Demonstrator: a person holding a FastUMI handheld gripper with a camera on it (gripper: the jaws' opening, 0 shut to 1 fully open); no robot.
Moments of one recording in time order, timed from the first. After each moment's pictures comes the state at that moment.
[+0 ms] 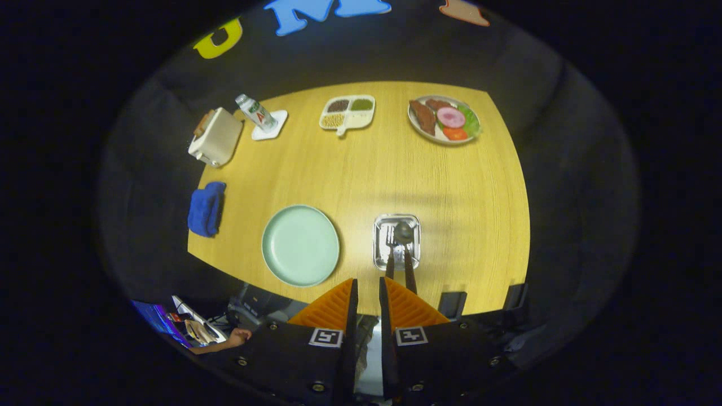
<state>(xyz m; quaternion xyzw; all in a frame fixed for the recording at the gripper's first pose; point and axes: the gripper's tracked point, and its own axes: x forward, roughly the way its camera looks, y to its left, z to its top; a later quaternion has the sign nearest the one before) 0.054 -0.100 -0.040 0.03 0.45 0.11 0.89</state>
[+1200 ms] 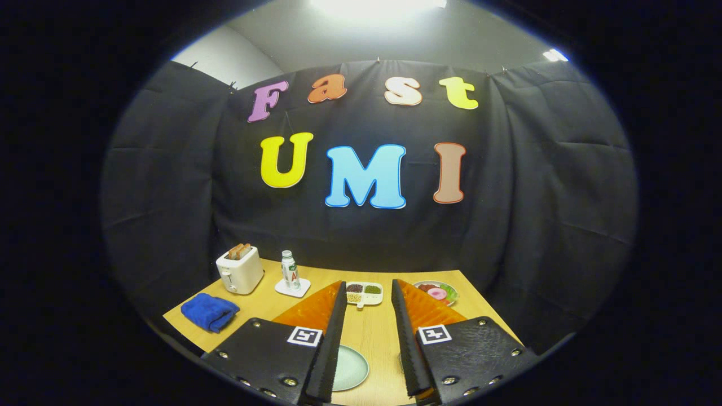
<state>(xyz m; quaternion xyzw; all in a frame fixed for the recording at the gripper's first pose) -0.018 -0.007 0.092 -0.01 -0.08 0.03 1.00</state>
